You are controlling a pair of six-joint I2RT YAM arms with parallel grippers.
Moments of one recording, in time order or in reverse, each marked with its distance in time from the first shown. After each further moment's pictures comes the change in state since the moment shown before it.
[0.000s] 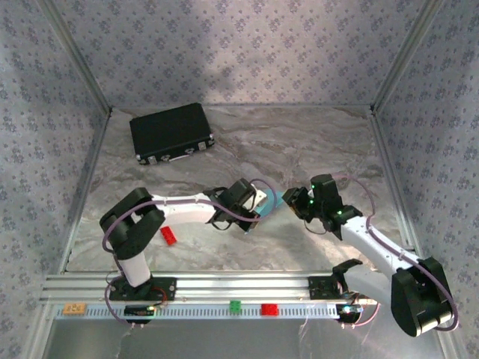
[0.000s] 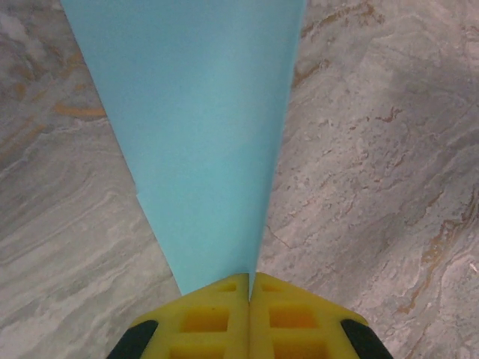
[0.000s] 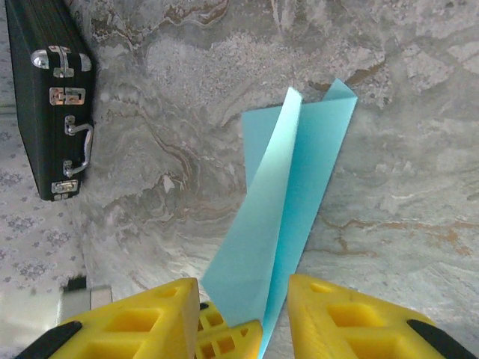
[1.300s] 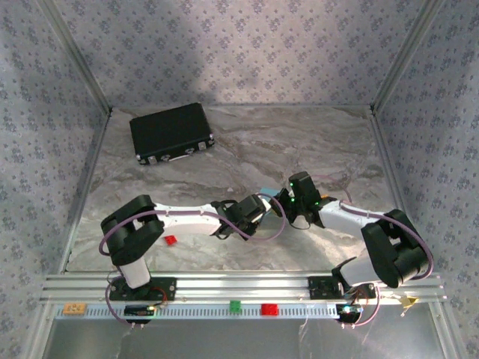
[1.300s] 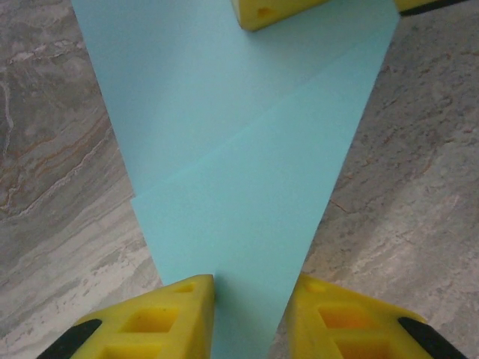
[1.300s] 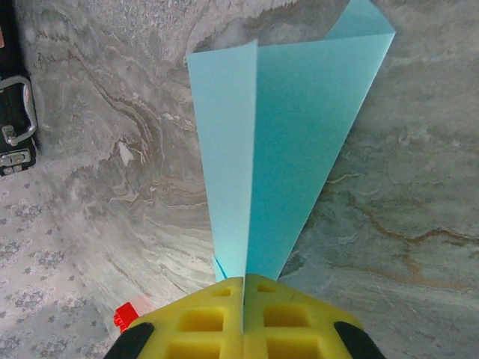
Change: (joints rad) left arm -0.163 -0.037 0.000 -0.094 -0.443 0.107; right arm 0.112 0.358 0.068 0.195 -0.066 0.096
